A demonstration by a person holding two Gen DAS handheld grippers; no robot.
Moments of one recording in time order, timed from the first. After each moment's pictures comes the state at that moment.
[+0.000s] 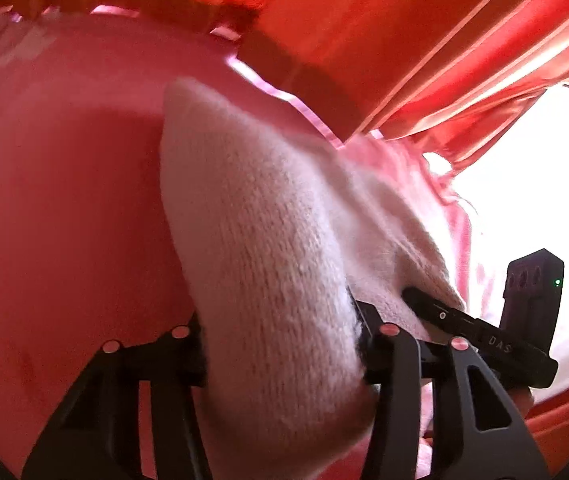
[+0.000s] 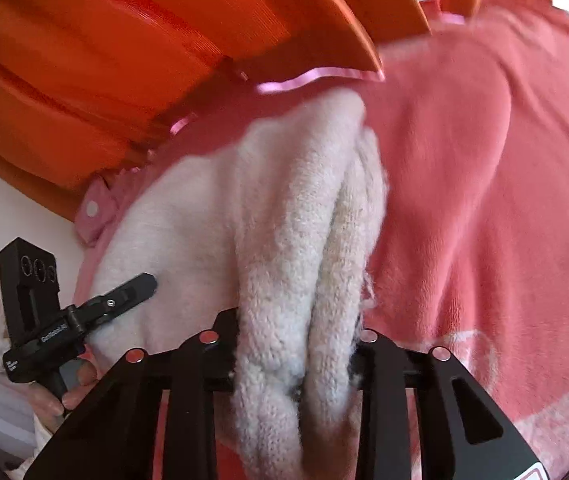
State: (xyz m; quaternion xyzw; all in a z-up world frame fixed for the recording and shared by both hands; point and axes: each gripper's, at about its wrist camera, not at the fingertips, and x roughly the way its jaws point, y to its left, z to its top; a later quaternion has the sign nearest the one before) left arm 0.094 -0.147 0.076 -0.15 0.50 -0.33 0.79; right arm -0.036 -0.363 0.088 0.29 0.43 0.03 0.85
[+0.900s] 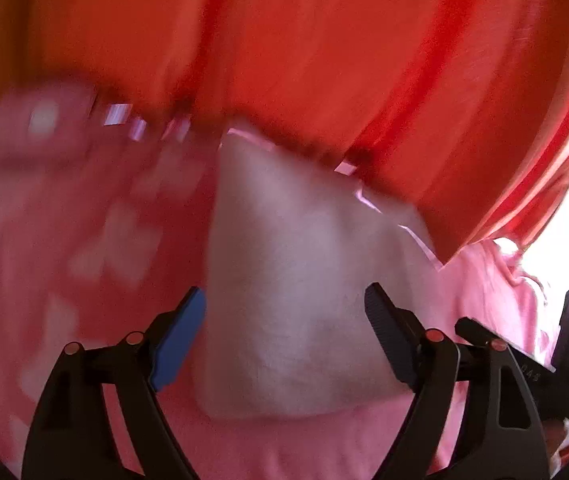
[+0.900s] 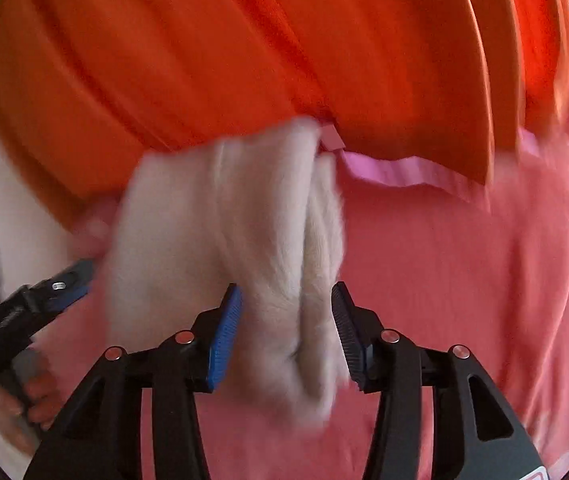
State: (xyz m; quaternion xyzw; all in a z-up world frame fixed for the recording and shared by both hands) left arm 0.155 0.003 0.099 -0.14 0.40 -0.17 0.89; right arm 0.080 -0.251 0.088 0.22 0.40 0.00 0.89
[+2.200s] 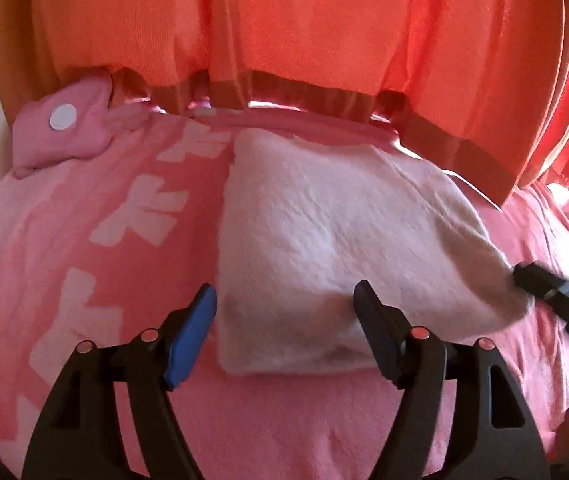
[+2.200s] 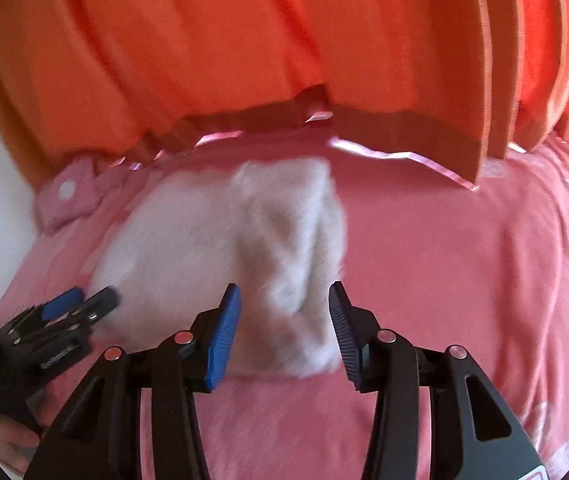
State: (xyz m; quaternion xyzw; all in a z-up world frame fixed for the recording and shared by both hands) left arm 0.122 -0.037 0.059 -0.02 0.40 -0.11 0.91; right arm 0.080 -0.215 0.075 0.10 0.42 -0.03 0.90
